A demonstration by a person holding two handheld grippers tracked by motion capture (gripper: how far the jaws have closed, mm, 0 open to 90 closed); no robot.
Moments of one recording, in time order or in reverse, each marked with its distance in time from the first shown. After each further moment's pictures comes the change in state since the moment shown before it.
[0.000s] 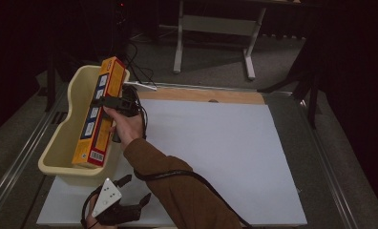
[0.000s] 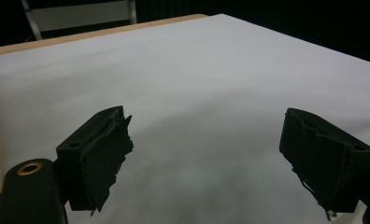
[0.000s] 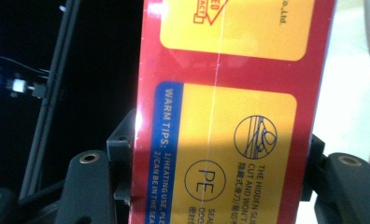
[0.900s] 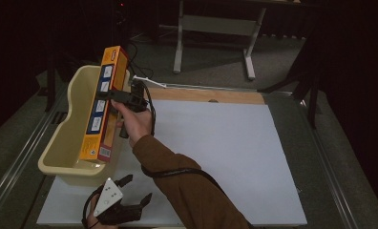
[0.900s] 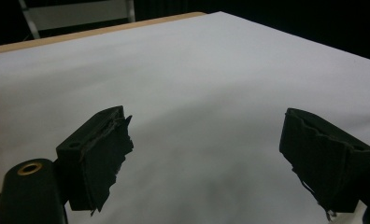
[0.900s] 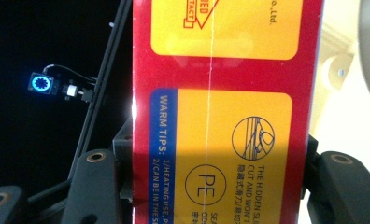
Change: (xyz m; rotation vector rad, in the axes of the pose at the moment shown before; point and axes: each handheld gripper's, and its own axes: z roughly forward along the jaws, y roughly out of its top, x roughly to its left) left arm -0.001 0.000 0.003 0.011 -0.005 0.007; right arm -0.001 0.011 -0.026 -0.039 0.156 -0.005
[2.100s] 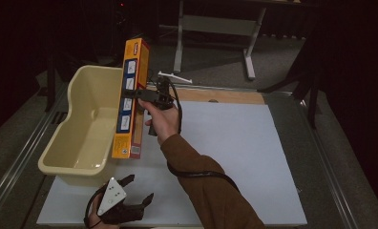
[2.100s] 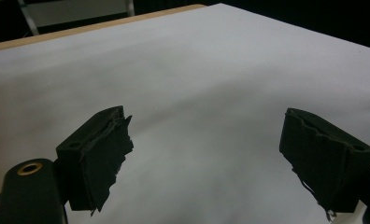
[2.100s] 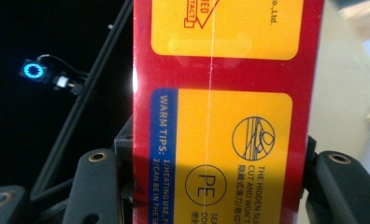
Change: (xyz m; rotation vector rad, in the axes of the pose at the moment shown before) left arm -0.002 0.000 0.005 0.024 0.003 0.019; right arm -0.011 0.020 -0.066 -0.031 -0.019 -0.147
